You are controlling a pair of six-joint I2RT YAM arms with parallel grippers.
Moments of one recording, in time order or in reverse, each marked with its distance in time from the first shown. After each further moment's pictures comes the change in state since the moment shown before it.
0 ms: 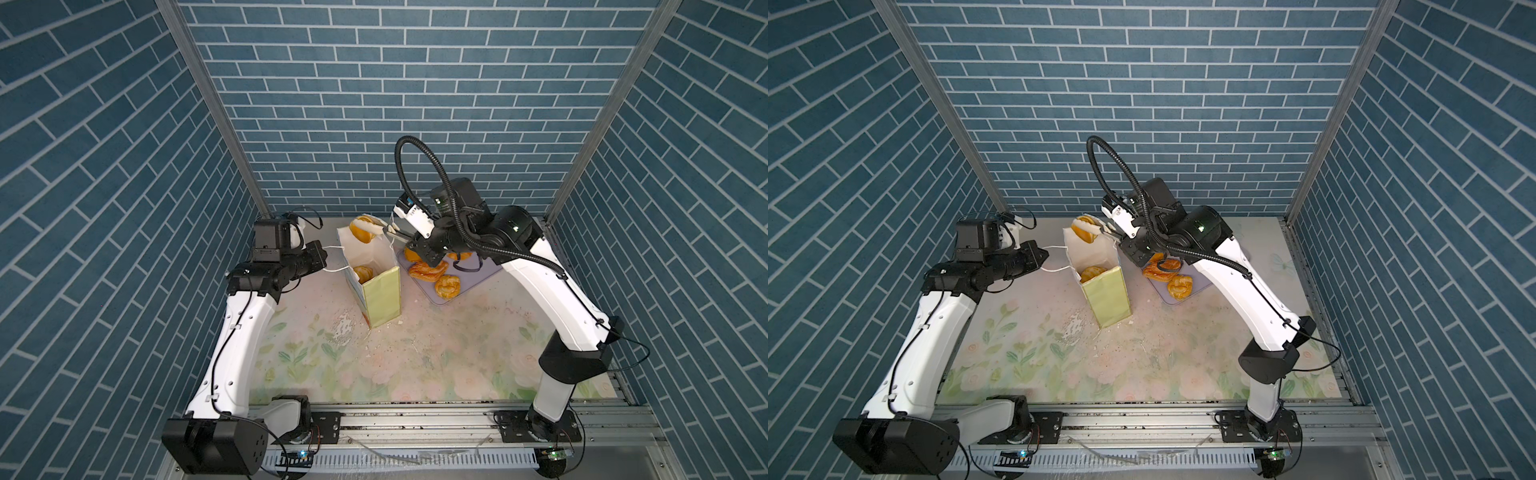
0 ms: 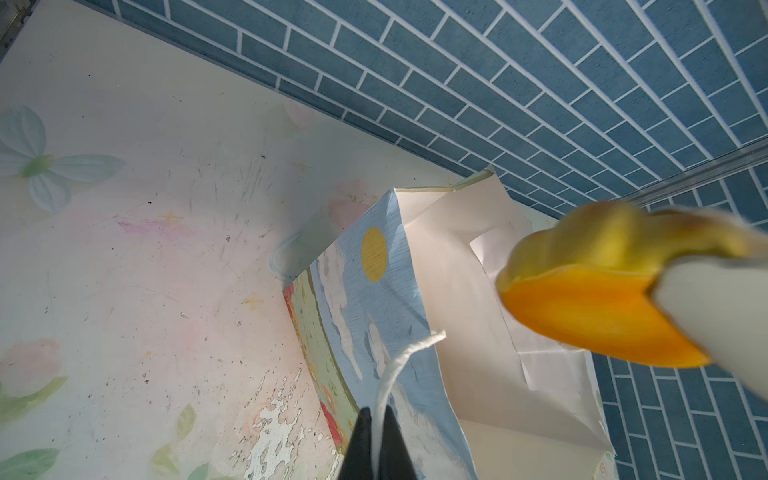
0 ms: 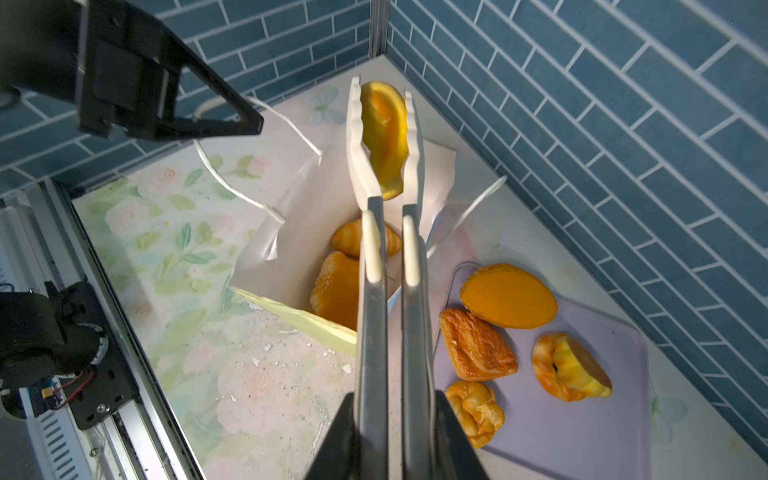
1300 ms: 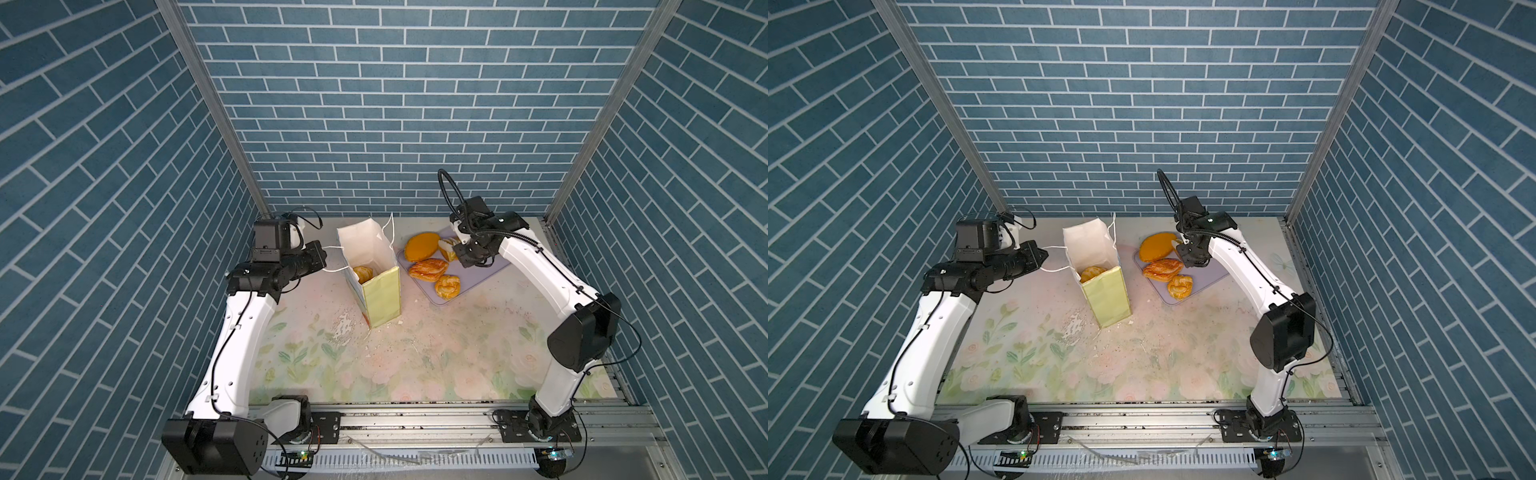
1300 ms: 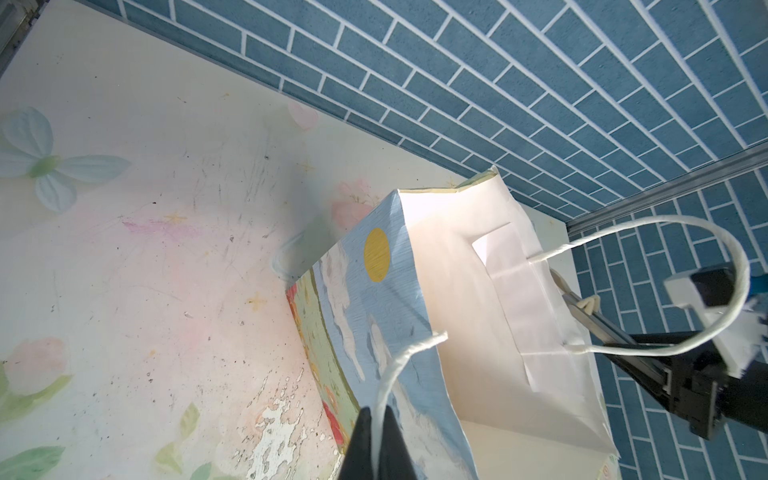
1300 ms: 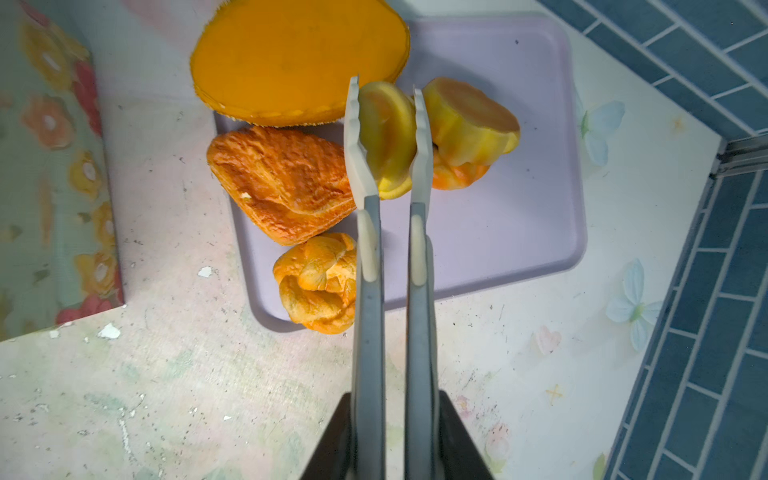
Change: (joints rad) left arm 0.000 -0.001 0.000 -0.002 -0.008 0.000; right arm -0.373 -0.056 -0.547 0.126 0.163 0.107
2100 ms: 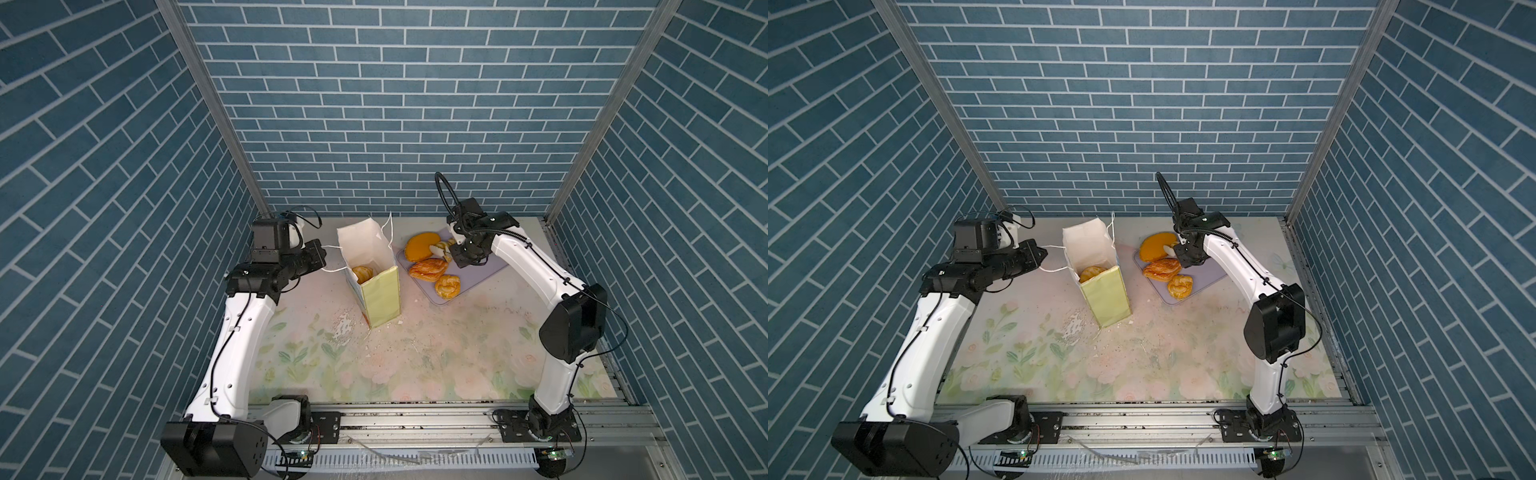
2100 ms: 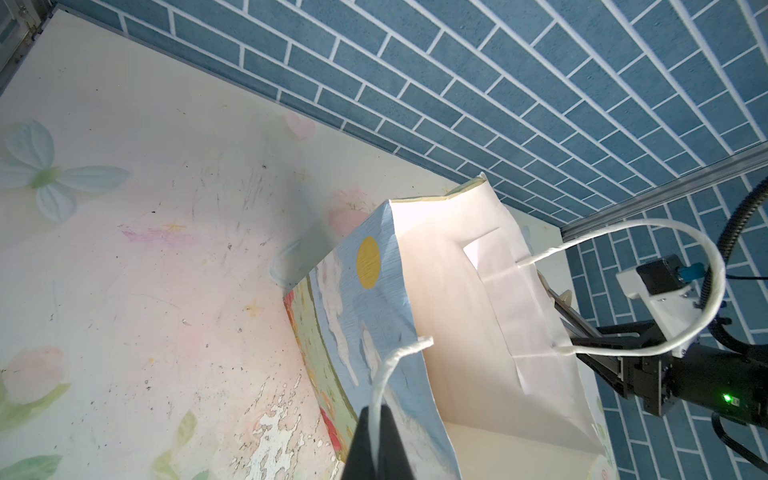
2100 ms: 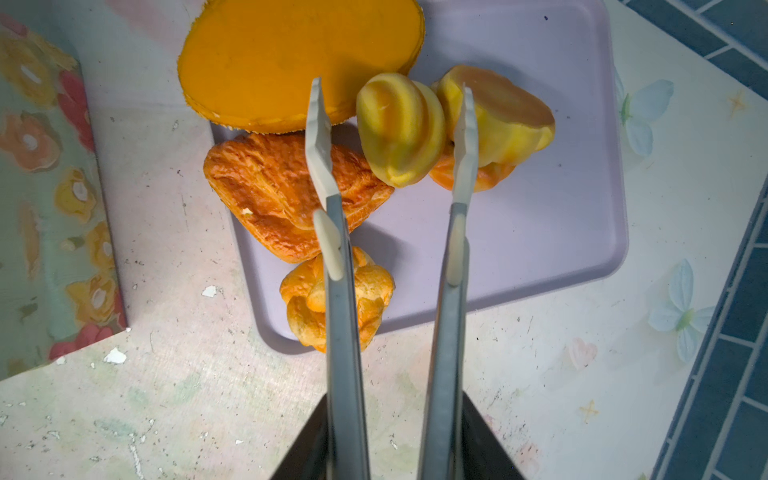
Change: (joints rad) left arm 0.000 -0.006 0.000 0.014 0.000 -0.003; right arm -0.026 0.122 0.026 0.042 -0.043 0.033
